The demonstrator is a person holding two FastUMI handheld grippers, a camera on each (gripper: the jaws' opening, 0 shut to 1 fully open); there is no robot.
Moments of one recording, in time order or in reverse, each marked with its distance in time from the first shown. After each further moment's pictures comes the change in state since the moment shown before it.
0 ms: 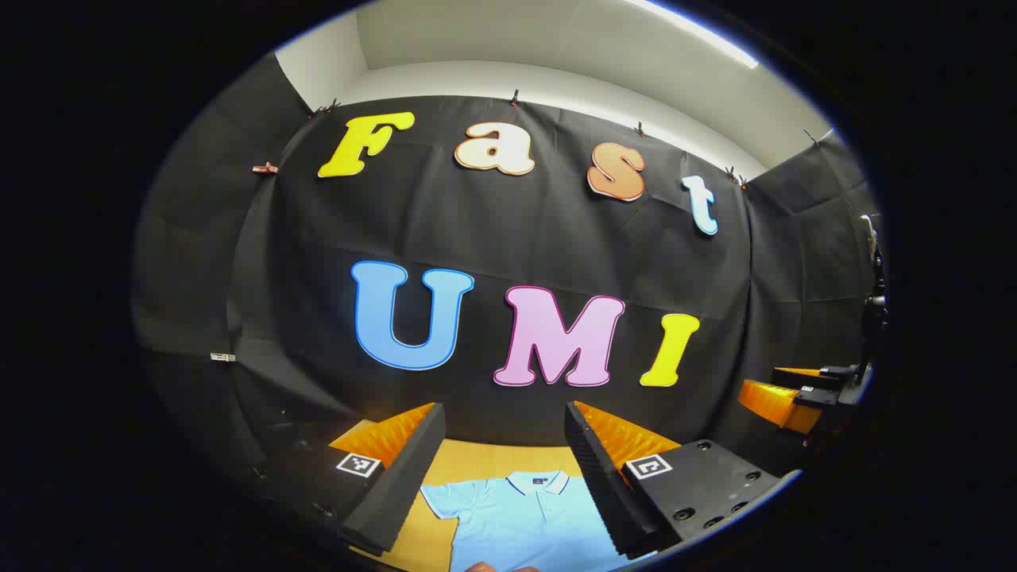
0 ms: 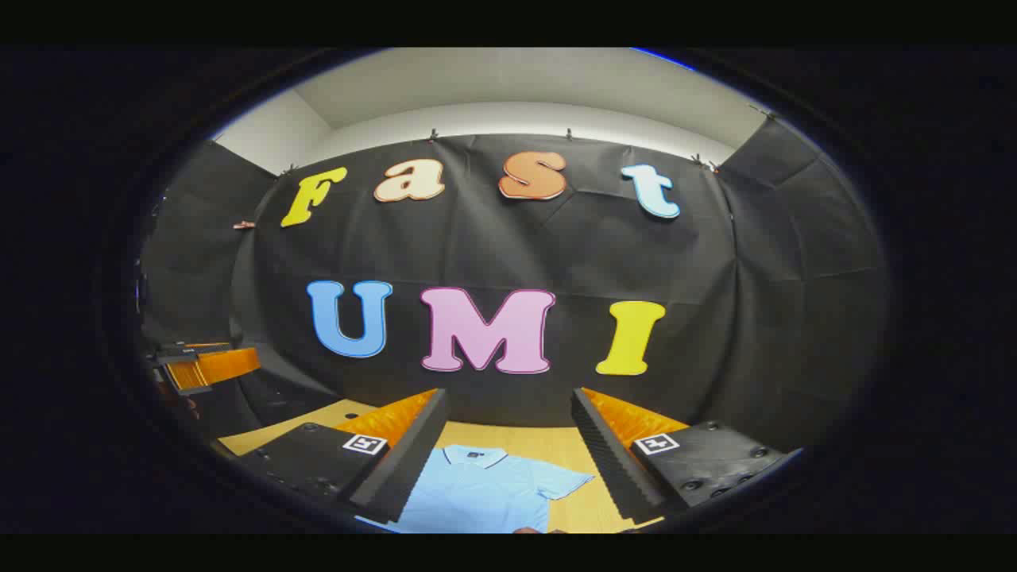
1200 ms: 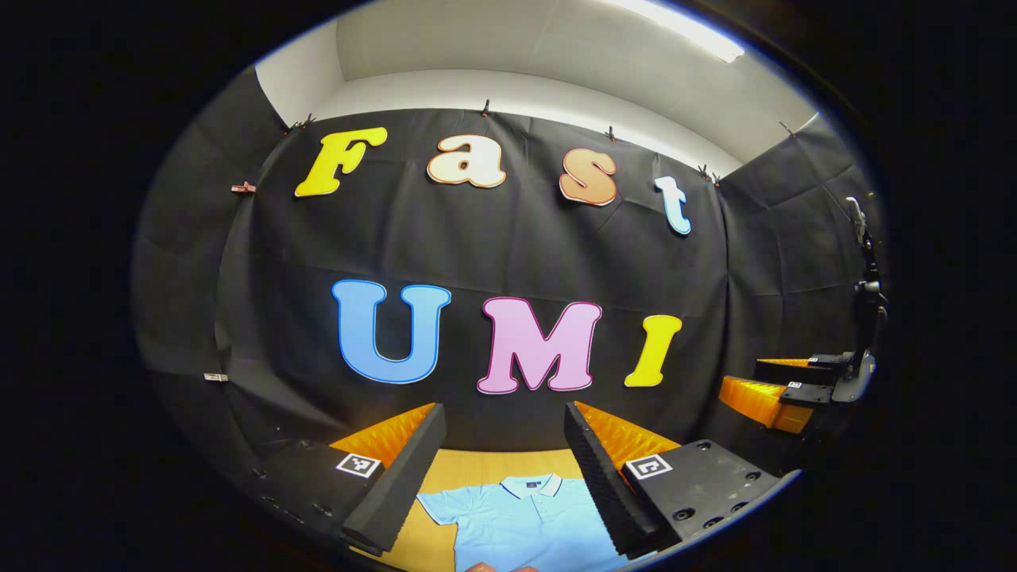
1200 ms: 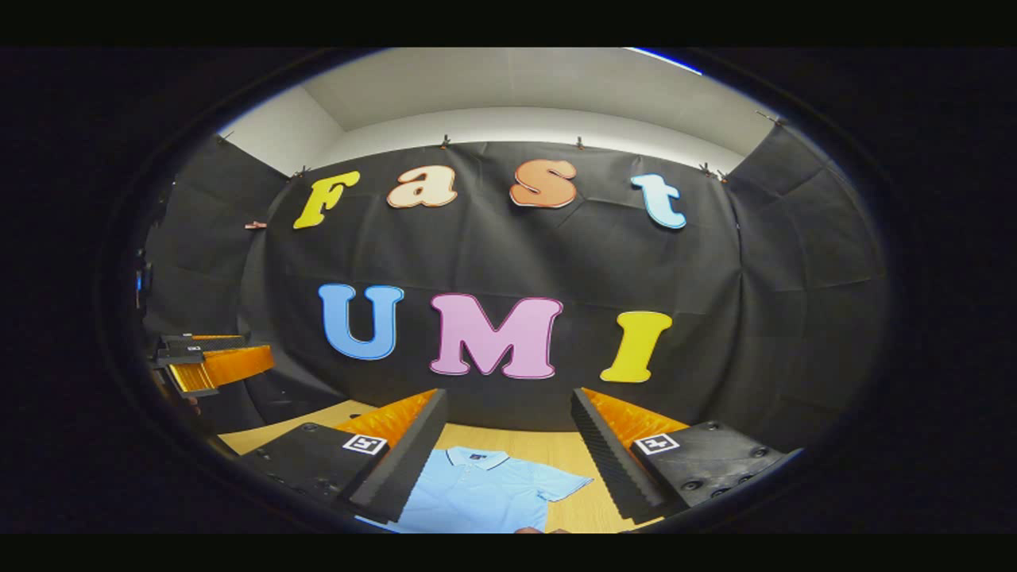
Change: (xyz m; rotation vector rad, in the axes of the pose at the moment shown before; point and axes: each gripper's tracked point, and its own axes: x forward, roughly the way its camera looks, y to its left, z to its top) left arm -0.020 -0.020 0.019 0.061 -0.023 -0.061; right arm -0.017 0.011 0.015 -0.027 -0.027 0.029
